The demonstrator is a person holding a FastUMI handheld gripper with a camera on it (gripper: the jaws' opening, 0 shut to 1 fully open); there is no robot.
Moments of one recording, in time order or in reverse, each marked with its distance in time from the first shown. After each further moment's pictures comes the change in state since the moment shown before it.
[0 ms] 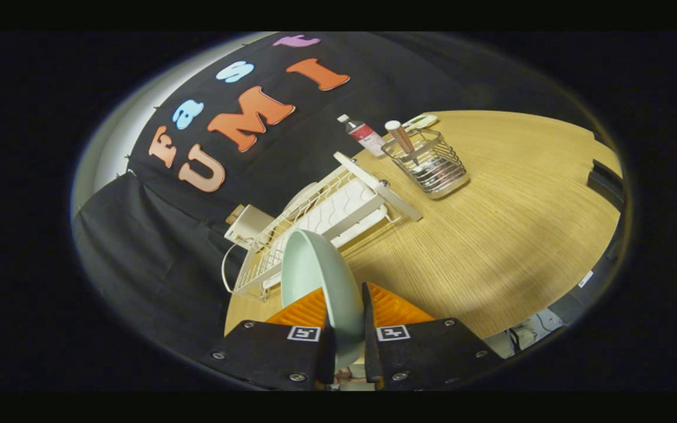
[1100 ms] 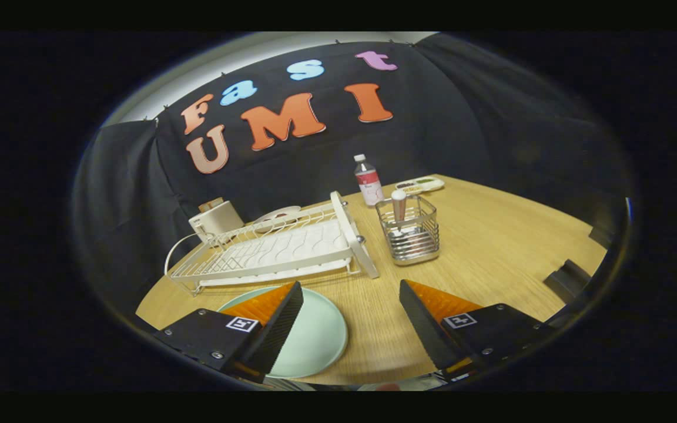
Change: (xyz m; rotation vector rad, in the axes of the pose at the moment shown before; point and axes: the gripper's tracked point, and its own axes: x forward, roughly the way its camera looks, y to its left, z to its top) arm -0.013 -0.023 0.088 -0.504 -0.300 -0.165
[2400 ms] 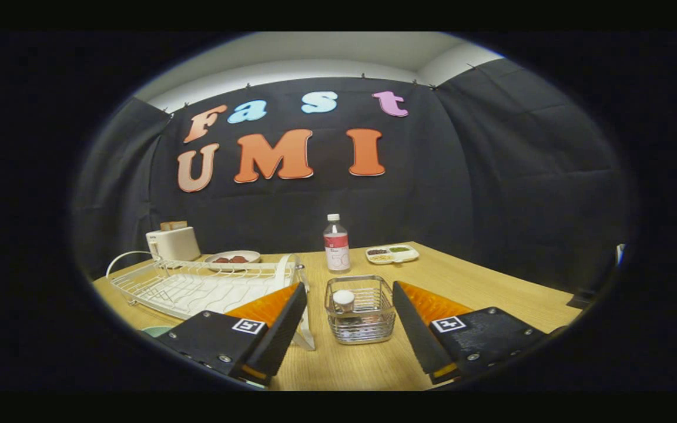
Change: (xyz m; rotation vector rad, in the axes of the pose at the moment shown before) arm 0.082 -0.044 0.071 -0.140 -0.286 -0.108
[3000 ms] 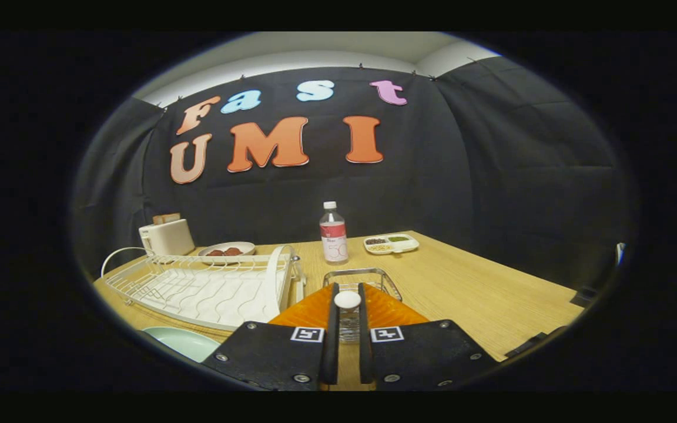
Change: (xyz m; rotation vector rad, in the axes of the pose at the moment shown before) arm 0.011 -0.003 -0.008 0.009 0.061 -0.033
